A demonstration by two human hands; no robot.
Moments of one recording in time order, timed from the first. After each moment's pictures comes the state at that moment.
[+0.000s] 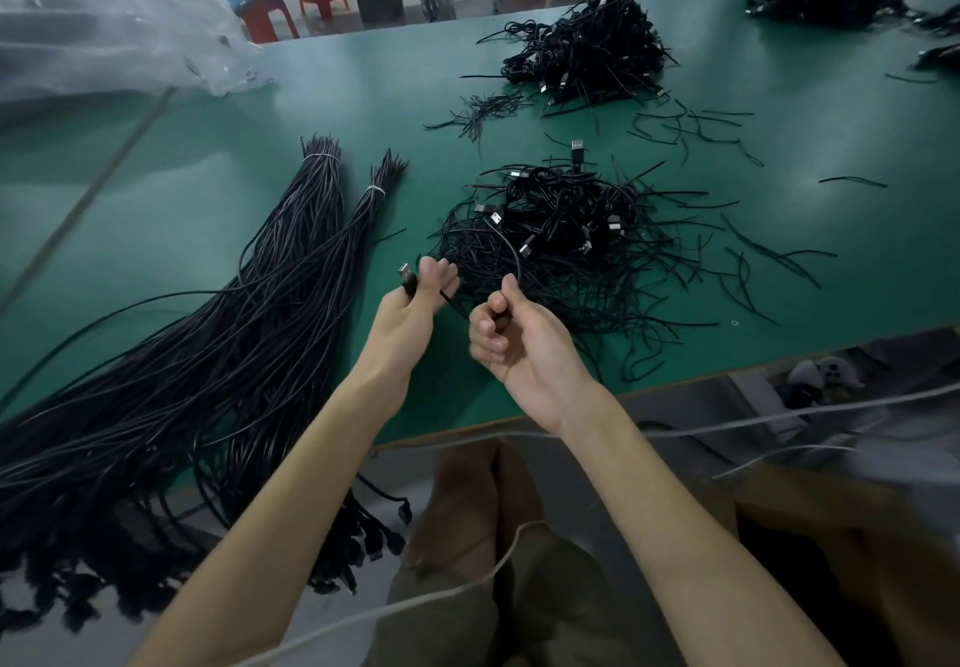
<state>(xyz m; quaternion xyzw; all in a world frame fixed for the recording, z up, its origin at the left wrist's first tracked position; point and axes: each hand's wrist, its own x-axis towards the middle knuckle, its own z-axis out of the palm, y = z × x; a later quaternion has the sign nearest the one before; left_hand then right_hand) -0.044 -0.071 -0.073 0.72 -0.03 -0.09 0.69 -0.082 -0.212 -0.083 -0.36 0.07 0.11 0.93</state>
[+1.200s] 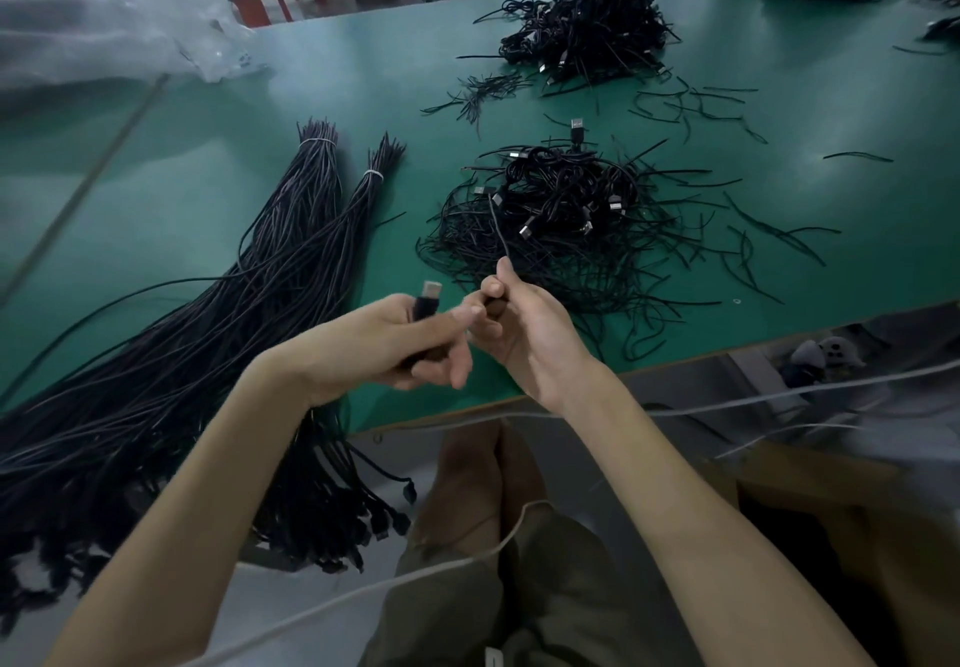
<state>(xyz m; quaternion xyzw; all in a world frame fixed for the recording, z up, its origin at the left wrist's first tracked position) -0.060 -0.020 -0.028 0.76 -0.28 -0.36 0.47 -0.084 -0.207 -0.079 -0.40 0.06 0.12 0.91</state>
